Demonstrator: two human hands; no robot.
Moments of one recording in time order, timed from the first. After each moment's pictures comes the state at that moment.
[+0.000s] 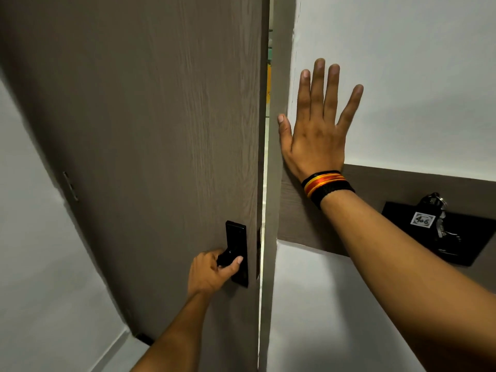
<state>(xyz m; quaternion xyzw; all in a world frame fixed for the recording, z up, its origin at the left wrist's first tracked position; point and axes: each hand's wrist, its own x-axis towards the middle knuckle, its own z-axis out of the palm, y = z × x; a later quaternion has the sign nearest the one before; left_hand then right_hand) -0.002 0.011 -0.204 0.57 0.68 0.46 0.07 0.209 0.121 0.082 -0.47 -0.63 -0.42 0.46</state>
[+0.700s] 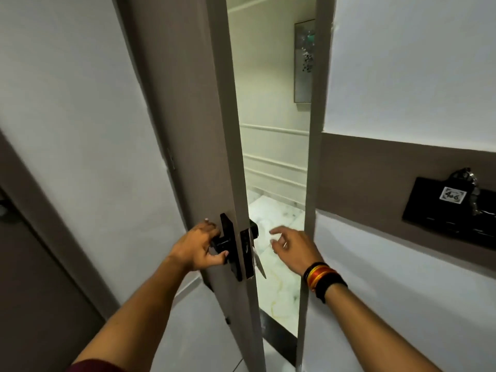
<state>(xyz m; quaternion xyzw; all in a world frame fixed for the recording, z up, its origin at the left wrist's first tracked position) -0.044 -0.172 -0.138 0.64 0.76 0.11 -0.07 0.223 -0.034 -0.119 -0.33 -0.87 0.30 0.22</state>
